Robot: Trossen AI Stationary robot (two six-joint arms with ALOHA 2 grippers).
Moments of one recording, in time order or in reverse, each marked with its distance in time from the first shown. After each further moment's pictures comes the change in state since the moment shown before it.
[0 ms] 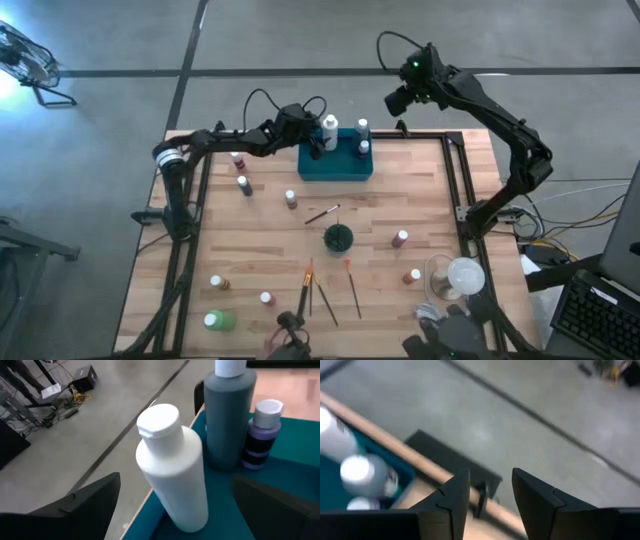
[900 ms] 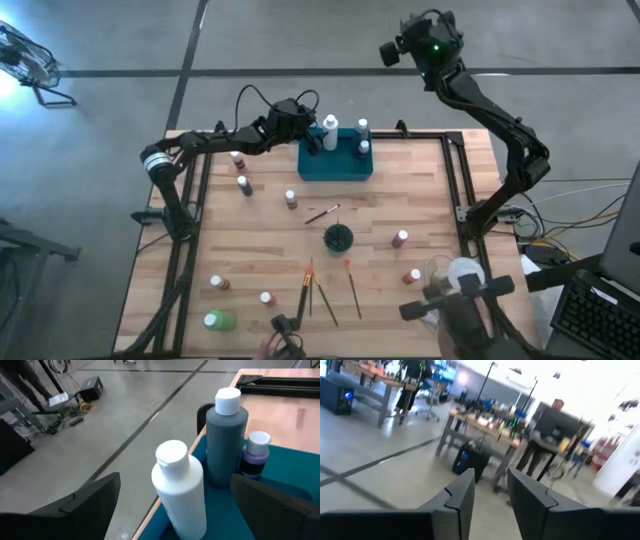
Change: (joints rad) left arm 0.000 -0.092 -0.017 -0.017 -0.003 -0.036; right arm 0.001 0.020 0.002 0.886 0.160 -0.382
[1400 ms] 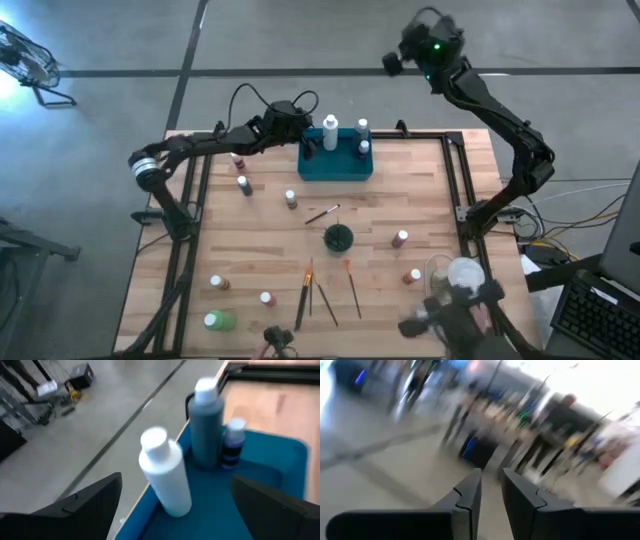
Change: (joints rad) left arm -0.031 -0.112 -0.005 -0.186 -0.009 0.004; right arm 0.019 -0.035 0.034 -0.263 -0.032 0.018
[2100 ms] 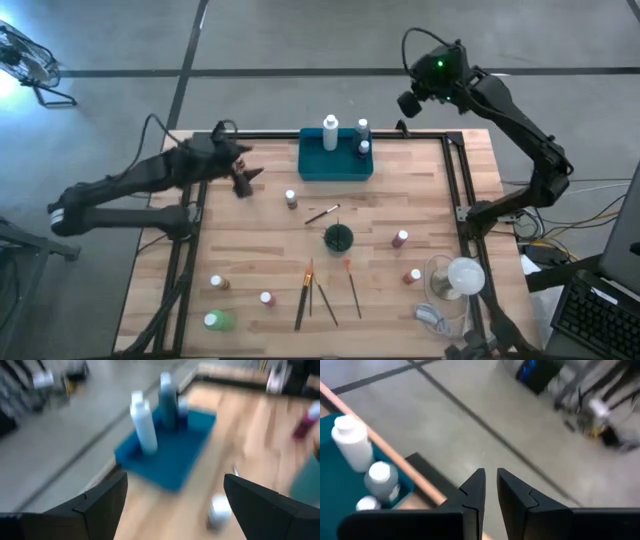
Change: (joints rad) left arm -0.253 -0.892 -0.318 -0.612 -0.174 -0.225; right arm 0.041 -0.152 -0.013 -0.658 -0.118 0.203
